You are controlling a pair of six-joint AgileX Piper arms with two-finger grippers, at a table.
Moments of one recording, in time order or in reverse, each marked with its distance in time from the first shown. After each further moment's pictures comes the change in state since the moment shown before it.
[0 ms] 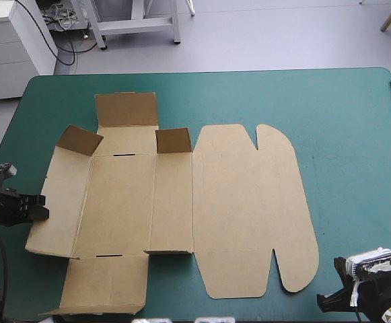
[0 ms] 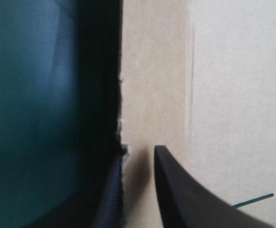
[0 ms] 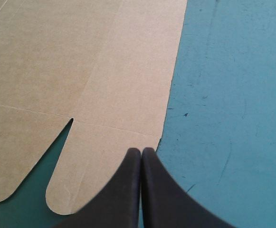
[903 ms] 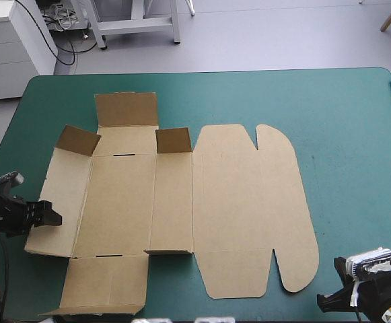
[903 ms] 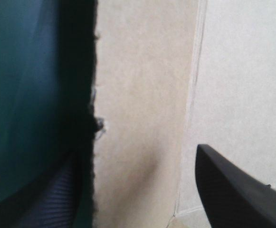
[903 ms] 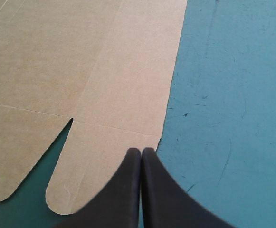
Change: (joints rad) left arm -0.017 0.000 0.061 0.023 -0.004 -0.051; right arm 0.000 0.000 0.000 0.000 0.000 0.000
